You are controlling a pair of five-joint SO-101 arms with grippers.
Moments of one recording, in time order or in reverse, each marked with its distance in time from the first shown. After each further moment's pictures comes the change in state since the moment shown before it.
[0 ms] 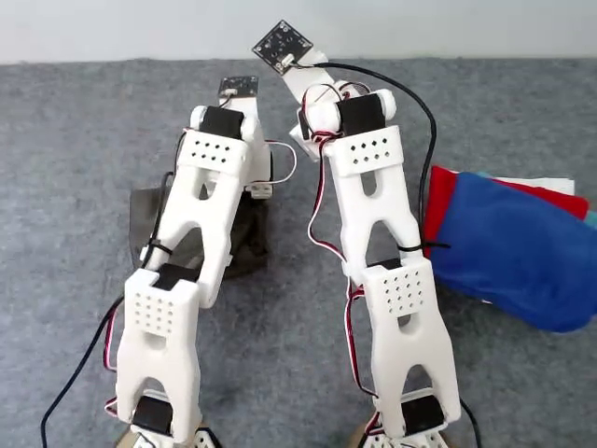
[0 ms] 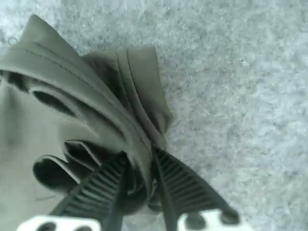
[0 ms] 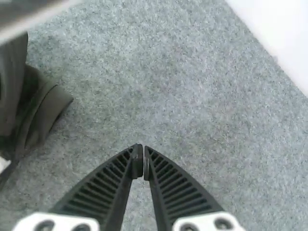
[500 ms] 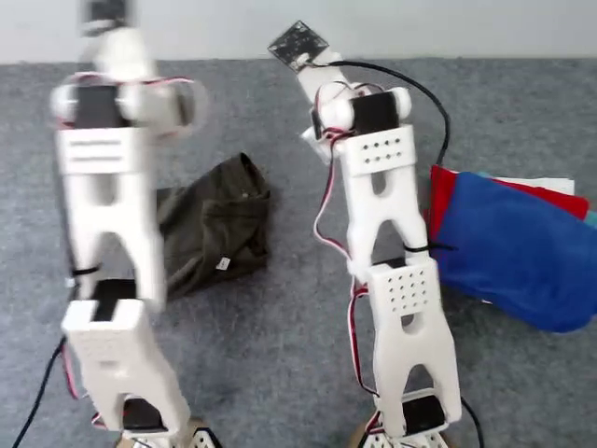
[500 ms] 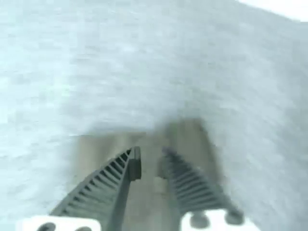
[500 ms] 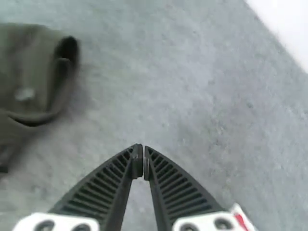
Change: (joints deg) left arm -21.4 -14.7 -9.2 0.2 -1.1; right arm -1.0 0.0 -3.9 6.9 0.0
